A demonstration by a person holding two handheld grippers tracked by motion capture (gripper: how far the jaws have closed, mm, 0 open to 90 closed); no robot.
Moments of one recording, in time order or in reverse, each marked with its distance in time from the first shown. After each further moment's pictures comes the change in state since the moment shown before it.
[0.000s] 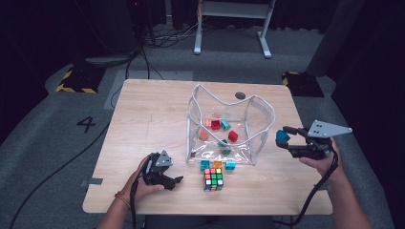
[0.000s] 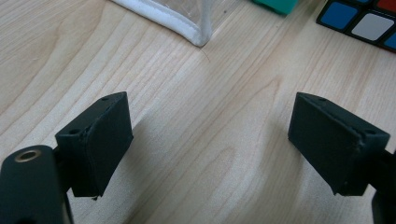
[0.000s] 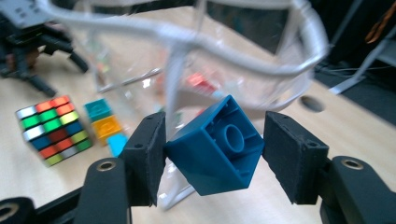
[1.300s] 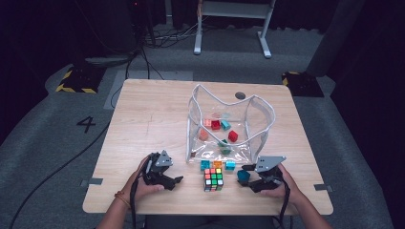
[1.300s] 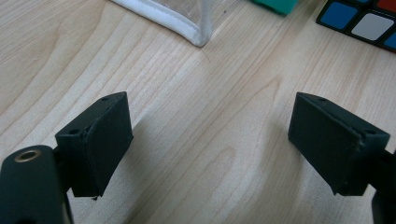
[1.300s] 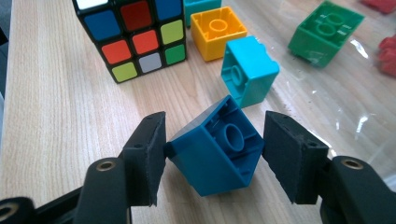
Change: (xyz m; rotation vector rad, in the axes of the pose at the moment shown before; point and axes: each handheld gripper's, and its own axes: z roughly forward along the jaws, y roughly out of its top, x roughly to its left) left arm 0.000 0.000 0.000 0.000 0.000 0.001; right arm 0.092 -0.078 0.105 0.241 0.277 -0.068
